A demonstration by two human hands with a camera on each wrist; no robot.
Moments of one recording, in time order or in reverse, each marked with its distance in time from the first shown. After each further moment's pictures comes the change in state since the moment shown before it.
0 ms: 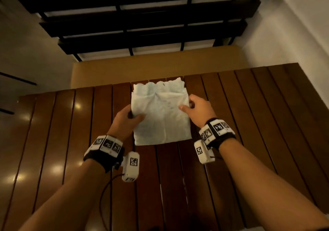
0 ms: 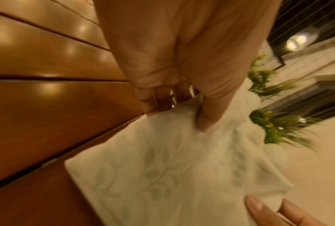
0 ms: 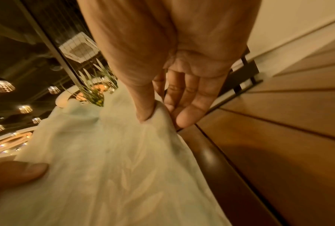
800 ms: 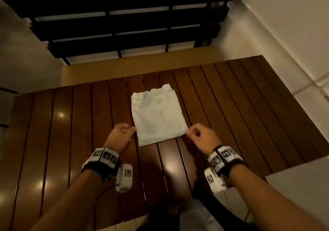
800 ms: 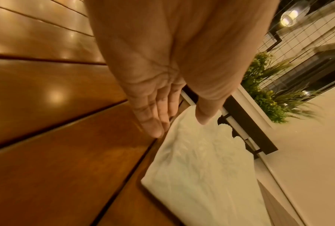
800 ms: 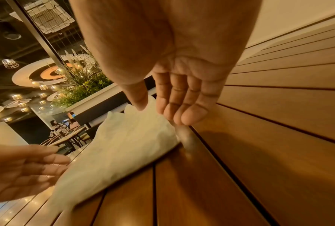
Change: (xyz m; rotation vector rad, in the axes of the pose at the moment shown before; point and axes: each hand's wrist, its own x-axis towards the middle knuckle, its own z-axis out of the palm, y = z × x) left_hand -0.079 -0.081 -0.008 0.109 -0.040 -0.196; right_hand -0.177 0.034 0.024 -0.038 -0.047 0.175
